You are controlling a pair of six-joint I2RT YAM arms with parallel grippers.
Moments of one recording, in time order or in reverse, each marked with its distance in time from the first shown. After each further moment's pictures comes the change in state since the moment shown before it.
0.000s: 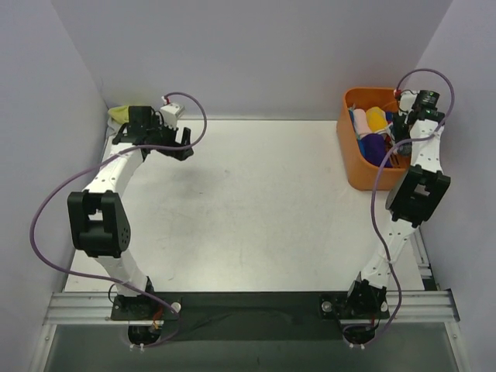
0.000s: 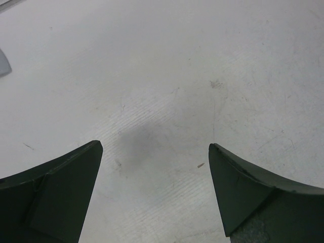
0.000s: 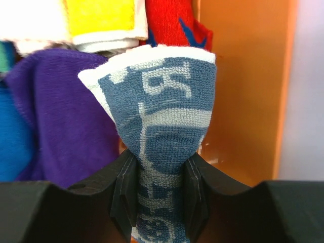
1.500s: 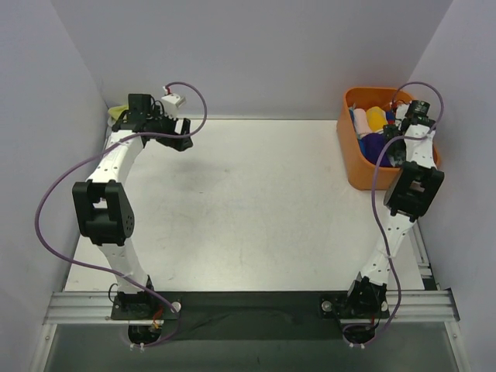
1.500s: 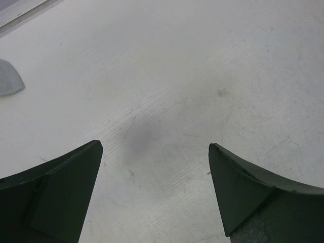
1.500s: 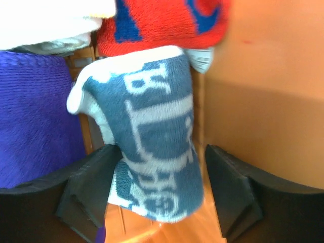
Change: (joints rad) left arm 0.007 0.127 0.223 -0.131 0.024 0.054; right arm -0.001 0.170 0.034 0.040 0.127 -0.003
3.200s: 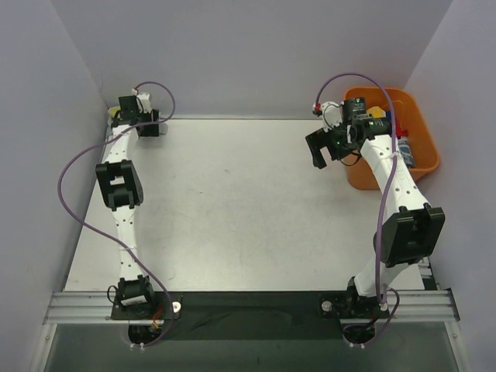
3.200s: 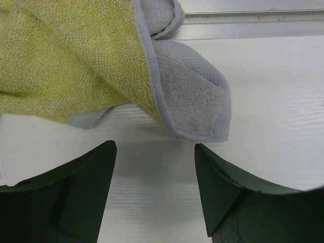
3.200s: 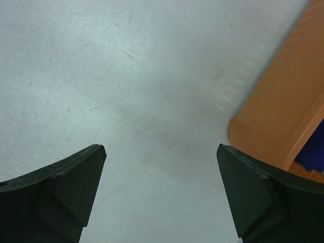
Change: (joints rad) left arm 0.182 0.781 0.781 0.036 -0.371 -0.177; right arm 0.513 -0.753 -0.549 -0.225 -0.298 0.108
